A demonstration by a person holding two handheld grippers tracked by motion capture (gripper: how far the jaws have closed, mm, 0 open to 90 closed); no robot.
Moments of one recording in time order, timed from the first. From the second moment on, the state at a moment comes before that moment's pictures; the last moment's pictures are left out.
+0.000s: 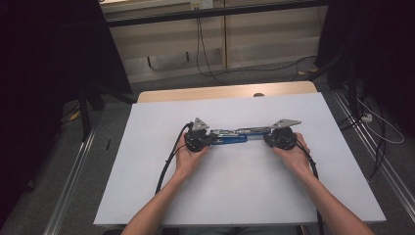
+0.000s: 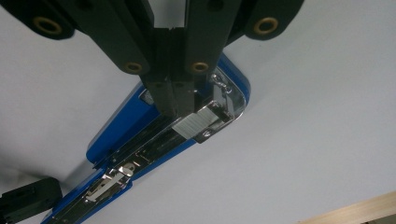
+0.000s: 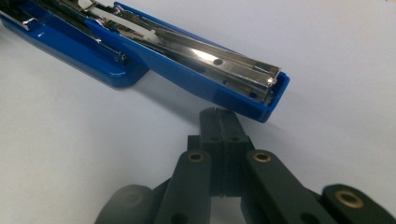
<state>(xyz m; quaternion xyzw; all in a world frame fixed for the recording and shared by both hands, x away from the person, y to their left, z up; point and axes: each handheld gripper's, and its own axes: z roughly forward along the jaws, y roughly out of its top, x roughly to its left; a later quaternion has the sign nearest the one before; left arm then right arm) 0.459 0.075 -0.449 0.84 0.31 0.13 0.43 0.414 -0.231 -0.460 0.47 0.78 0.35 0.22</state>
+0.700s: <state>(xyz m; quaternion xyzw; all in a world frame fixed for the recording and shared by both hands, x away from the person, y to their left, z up) 0.457 0.072 -0.450 0.84 0.30 0.13 0.43 0.418 -0.231 -0.459 0.48 0.77 0.36 0.23</state>
